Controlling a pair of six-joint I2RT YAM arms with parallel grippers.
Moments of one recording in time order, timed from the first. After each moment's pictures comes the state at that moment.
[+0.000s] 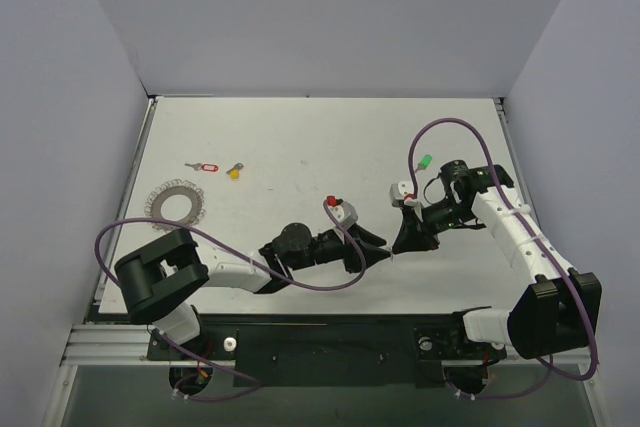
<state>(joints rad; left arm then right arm) -1.10 1.61 0.62 1.08 0.25 -0.41 0.19 1.29 1.03 -1.32 -1.00 -1.33</state>
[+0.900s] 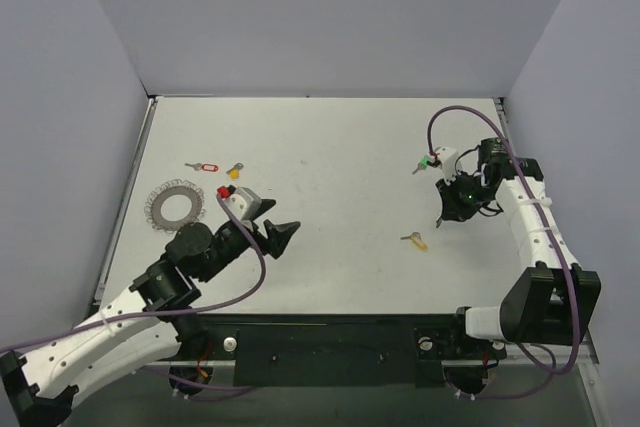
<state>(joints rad) -0.89 0.67 0.58 0.06 -0.08 -0.18 -0.06 1.32 1.08 -1.03 -0.46 -0.77</state>
